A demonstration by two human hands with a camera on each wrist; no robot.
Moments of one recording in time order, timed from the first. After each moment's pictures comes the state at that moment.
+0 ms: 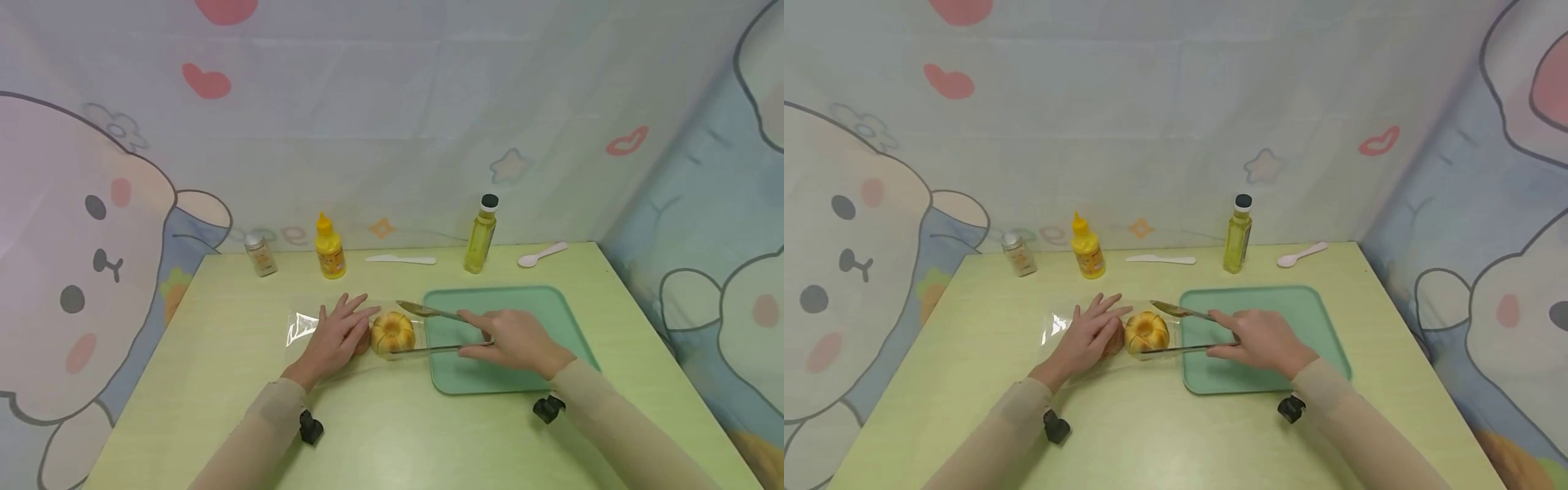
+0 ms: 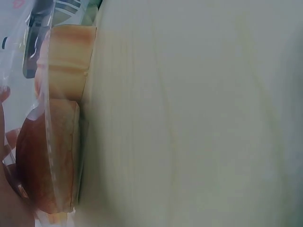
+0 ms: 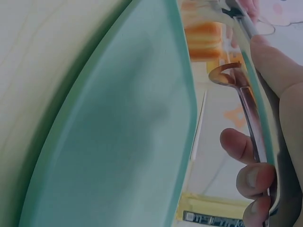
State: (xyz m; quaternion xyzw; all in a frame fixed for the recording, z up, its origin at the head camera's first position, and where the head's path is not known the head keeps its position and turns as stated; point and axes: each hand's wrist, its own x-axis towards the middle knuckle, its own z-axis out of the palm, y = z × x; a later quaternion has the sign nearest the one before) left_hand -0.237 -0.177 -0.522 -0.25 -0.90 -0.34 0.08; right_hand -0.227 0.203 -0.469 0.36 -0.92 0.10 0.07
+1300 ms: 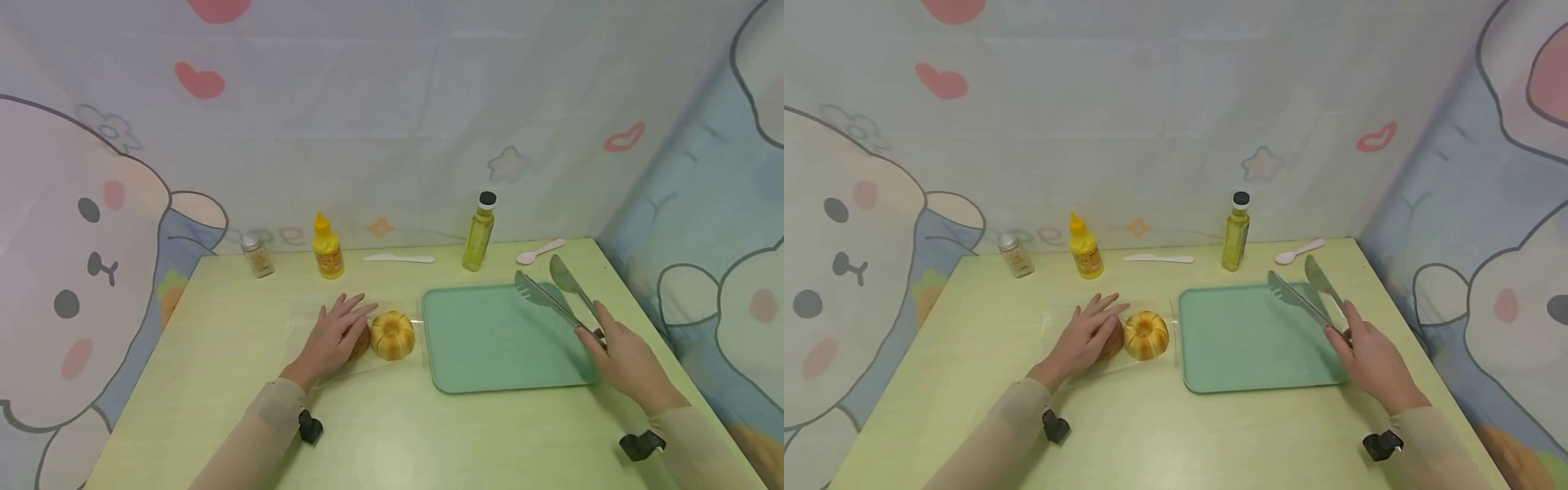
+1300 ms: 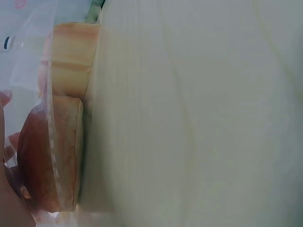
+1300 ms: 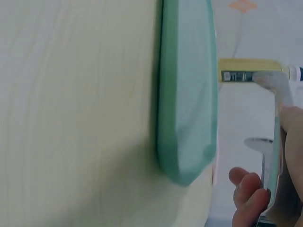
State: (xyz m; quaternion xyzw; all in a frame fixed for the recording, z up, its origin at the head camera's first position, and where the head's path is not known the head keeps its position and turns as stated) left_hand -0.238 -0.178 -0.519 -0.24 -0.90 -0.35 0.07; right_hand -0.177 0.353 -0.489 0.10 -0.97 0.21 0.10
